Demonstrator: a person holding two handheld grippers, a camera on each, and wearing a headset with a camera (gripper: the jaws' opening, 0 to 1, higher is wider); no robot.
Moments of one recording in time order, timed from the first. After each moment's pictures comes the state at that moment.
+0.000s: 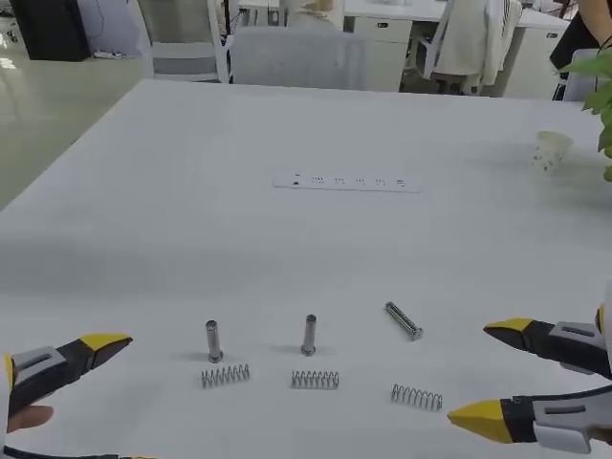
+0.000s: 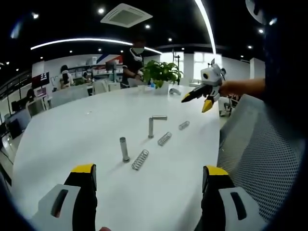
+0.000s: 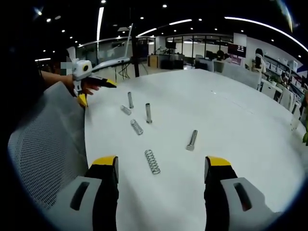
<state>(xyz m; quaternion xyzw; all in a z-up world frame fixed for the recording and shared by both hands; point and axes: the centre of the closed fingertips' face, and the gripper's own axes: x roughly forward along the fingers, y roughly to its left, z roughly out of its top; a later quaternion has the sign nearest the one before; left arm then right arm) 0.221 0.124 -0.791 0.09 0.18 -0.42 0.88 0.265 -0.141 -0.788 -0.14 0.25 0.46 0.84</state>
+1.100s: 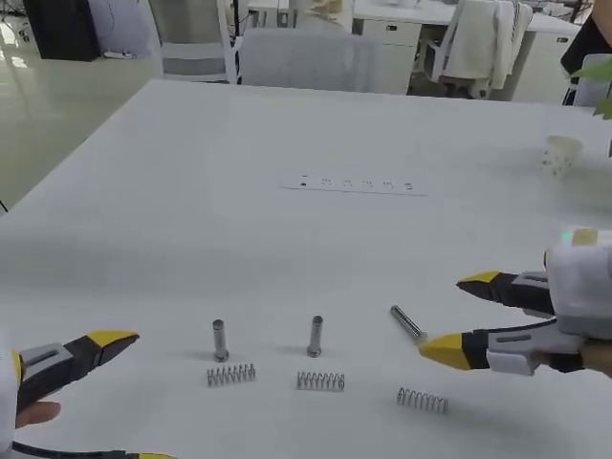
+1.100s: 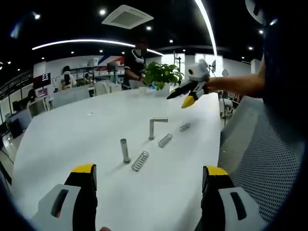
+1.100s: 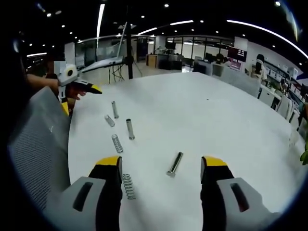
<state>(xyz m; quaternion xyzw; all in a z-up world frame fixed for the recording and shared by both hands) 0.222 0.124 -0.787 0.08 0.17 -0.42 0.89 0.325 -0.116 -0.775 -0.16 0.24 0.45 0.84</state>
